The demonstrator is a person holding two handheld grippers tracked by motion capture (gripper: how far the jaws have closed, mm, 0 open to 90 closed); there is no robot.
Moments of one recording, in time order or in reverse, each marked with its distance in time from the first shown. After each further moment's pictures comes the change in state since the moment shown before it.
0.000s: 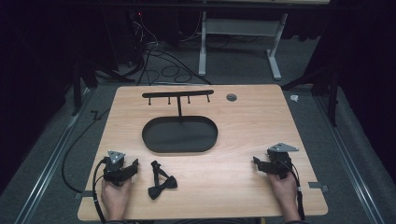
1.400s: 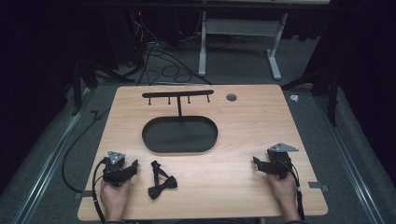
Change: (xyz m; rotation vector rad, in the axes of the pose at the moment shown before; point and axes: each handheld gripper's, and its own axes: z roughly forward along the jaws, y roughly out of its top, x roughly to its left) left arm 0.000 0.001 -0.006 0.004 -0.029 0.006; right arm 0.000 0.000 0.000 0.001 -0.006 -0.006
